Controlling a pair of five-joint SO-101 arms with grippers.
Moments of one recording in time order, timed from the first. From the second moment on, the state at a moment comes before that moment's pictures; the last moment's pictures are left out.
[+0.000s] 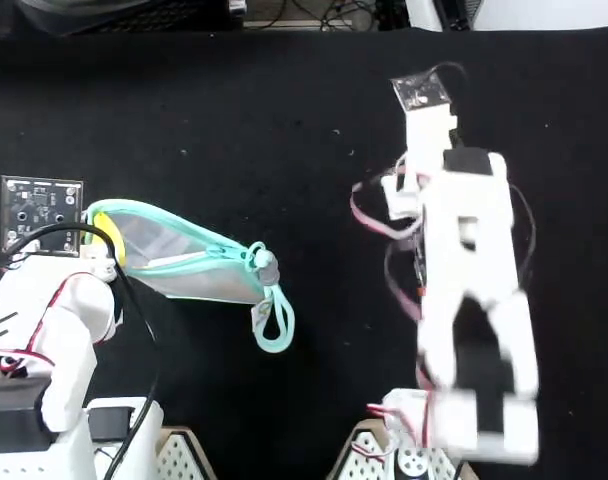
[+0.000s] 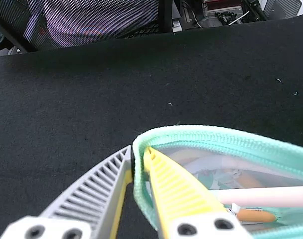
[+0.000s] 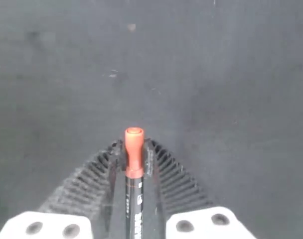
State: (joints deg) left arm -8.1 -66.7 39.2 75.3 -10.0; right arm 3.5 -11.2 19.5 65.6 17.5
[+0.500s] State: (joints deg) left arm -8.1 -66.7 39.2 75.3 -10.0; right arm -21.8 -73.4 12.5 65.2 9.5
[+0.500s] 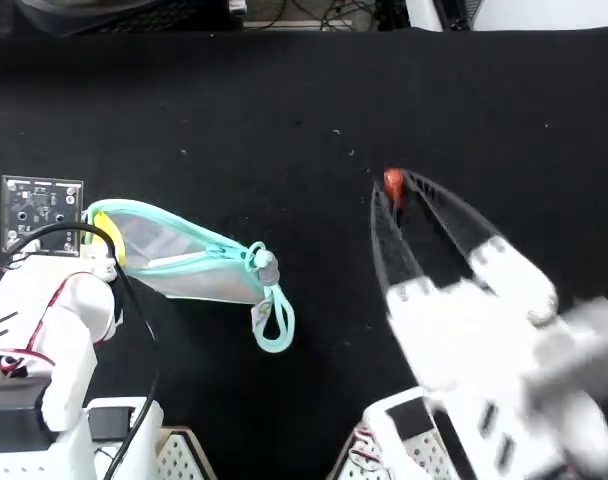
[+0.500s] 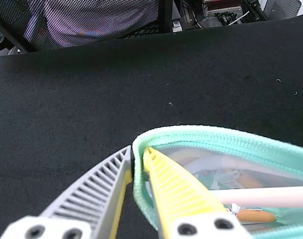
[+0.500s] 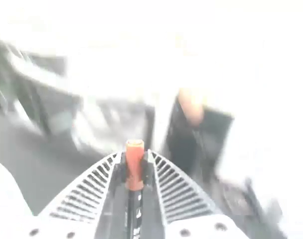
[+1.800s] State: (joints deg) left arm -8.1 -66.7 39.2 75.3 -10.0; right arm -53.0 -60.8 37.0 24.8 5.6
